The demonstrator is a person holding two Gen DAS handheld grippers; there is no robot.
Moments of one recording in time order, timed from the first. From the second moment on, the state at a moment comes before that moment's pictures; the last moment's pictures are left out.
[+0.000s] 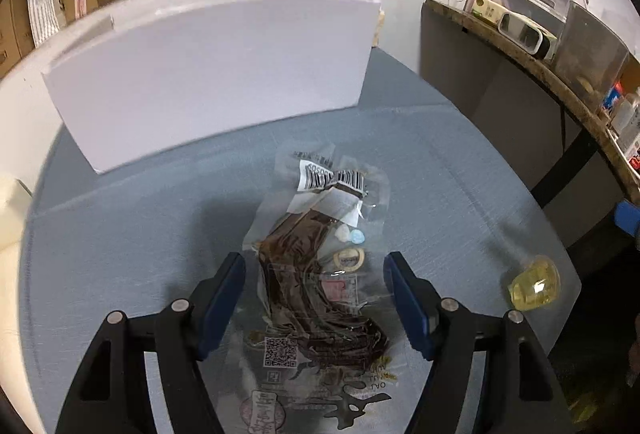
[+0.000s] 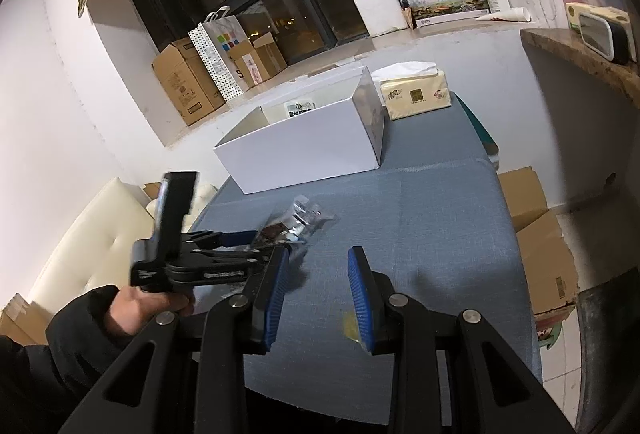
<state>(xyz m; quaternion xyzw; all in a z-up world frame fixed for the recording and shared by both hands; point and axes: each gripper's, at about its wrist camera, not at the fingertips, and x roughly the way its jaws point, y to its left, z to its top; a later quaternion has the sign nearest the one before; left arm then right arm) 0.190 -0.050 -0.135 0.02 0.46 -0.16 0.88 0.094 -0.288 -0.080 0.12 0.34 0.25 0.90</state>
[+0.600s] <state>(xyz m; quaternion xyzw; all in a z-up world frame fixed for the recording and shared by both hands) 0.160 -0.037 -0.105 0.02 0.41 -0.18 0.89 0.089 -0.272 -0.127 0.03 0.37 0.18 0.91</state>
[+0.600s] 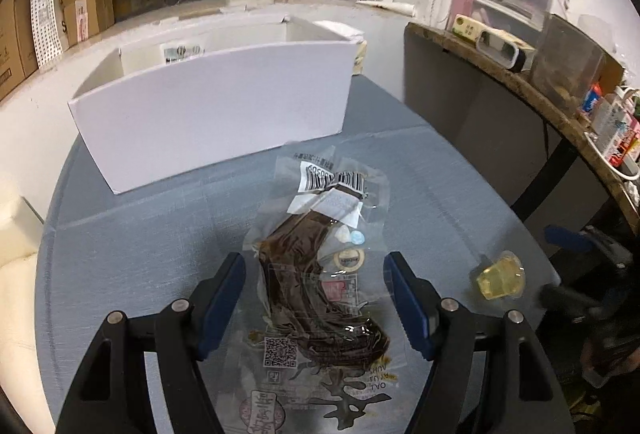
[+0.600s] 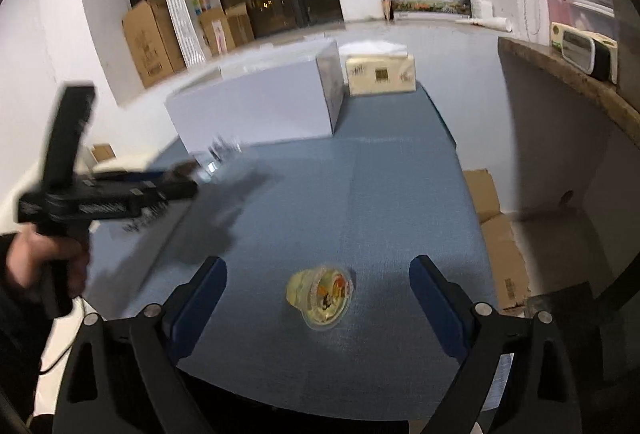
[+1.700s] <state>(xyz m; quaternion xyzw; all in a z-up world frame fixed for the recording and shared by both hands) 0.240 0.045 0.011 -0.04 0.30 -0.11 0.95 0.267 -0.149 -0.005 -0.05 0.29 0.22 0.93</state>
